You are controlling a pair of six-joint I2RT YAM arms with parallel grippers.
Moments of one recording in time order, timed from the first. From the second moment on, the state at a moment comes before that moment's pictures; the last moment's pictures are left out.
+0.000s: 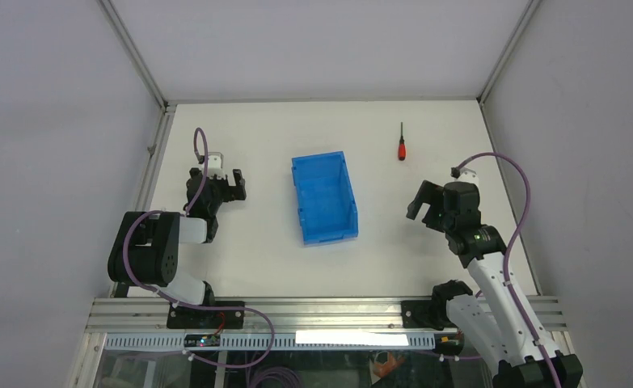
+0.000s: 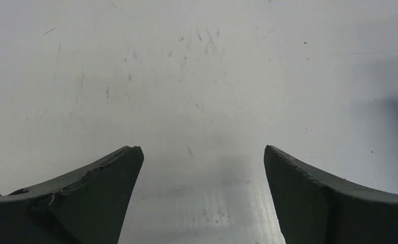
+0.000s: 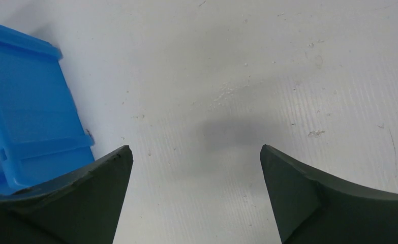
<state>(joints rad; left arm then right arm) -0.03 1.54 0.38 0.84 -0.01 -0.04 0.20 0.72 0.62 -0.62 0.15 0.46</state>
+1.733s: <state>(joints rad) -0.03 1.54 0.38 0.84 -0.01 -0.04 0.12 2.32 1.94 -0.76 0.11 0.24</state>
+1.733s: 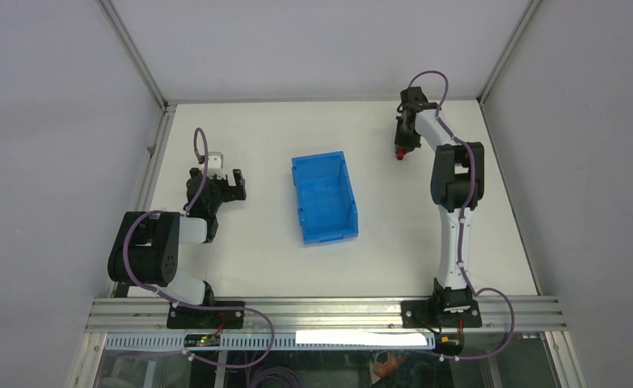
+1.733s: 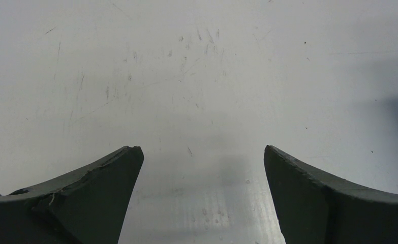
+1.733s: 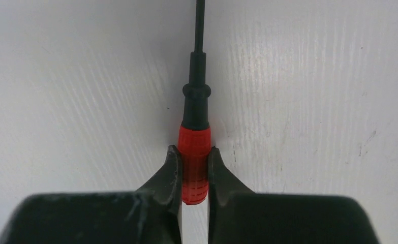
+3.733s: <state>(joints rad) -0.03 1.54 0.38 0.84 -0.01 -0.04 0.94 1.81 1.32 -0.64 0.38 0.53</state>
